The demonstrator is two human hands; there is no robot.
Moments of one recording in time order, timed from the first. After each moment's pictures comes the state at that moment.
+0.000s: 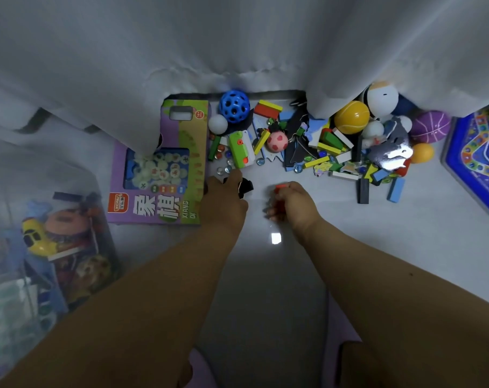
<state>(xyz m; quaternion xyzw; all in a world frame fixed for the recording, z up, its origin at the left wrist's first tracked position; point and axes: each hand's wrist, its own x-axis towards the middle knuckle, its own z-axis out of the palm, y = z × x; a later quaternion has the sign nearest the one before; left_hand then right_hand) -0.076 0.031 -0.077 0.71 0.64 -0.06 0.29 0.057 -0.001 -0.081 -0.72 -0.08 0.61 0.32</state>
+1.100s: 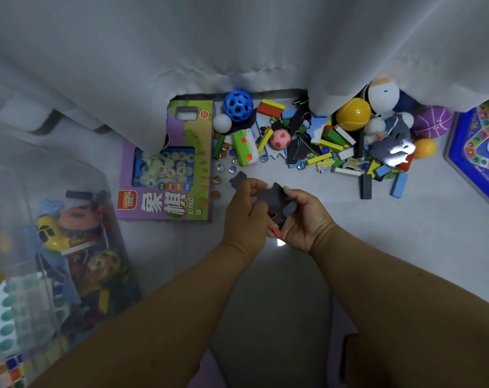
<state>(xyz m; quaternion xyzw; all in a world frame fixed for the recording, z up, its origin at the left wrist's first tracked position) -0.059 -0.014 -0.036 0.48 0.60 0.25 0.59 0.058 -0.031 -0.068 -0.43 0.10 0.79 0.42</state>
